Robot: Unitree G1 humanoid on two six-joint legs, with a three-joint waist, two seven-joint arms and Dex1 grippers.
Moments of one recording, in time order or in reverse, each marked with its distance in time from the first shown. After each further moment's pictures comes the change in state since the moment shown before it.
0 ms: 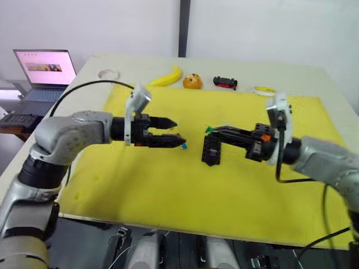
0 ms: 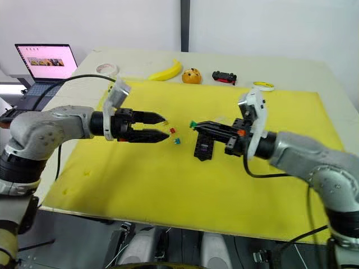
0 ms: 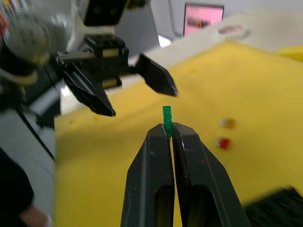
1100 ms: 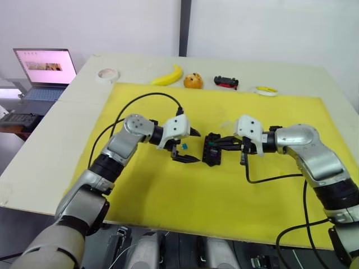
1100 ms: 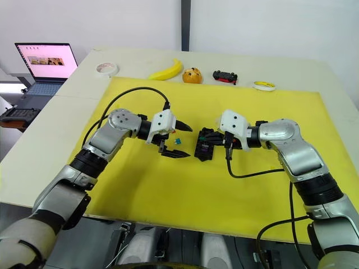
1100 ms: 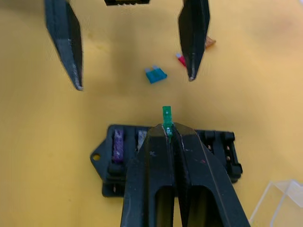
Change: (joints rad) left arm -0.074 -0.438 -0.110 0.481 0.681 -0.663 -0.230; right arm -0.175 0.131 0.324 0.433 -0.900 -0.494 0.504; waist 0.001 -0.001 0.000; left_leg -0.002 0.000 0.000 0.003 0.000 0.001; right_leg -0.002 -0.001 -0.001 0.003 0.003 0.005
